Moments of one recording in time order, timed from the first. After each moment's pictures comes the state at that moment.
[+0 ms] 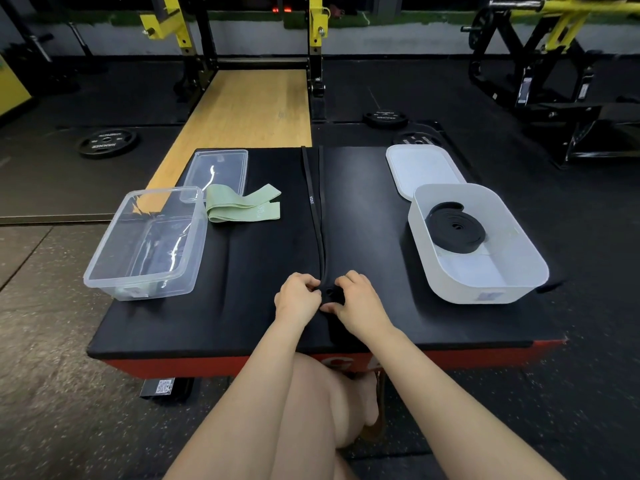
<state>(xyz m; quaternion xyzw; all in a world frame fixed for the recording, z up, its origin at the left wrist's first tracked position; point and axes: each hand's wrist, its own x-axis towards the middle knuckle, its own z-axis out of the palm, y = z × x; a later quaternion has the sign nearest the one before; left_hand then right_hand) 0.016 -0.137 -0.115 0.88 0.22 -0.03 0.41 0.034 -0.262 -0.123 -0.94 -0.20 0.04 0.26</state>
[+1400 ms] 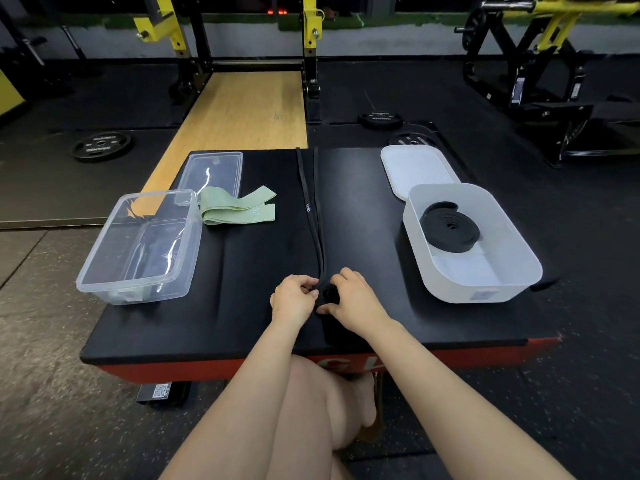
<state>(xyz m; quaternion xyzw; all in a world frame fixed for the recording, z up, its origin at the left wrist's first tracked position) 0.013 -0.140 -0.113 0.87 0.22 -0.01 0.44 0.040 -0.262 -0.112 -0.95 -0.22 0.08 0.22</state>
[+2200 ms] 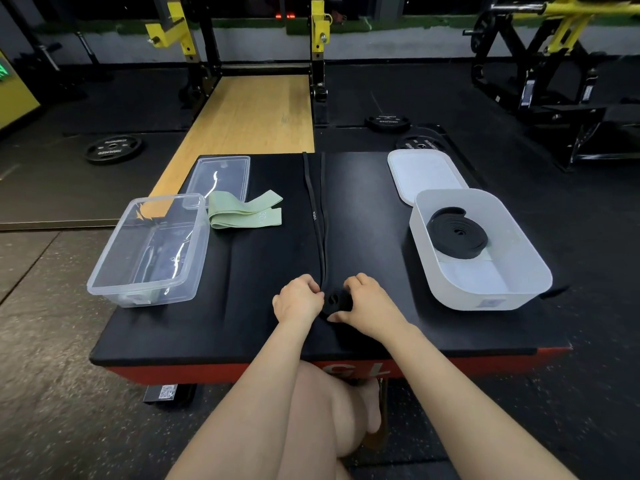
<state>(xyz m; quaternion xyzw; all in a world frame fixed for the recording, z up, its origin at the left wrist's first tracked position) 0.027 -0.142 -0.105 0.91 0.27 -0.06 0.31 0.046 -0.277 -0.108 -0.95 -0.22 0.10 0.19</state>
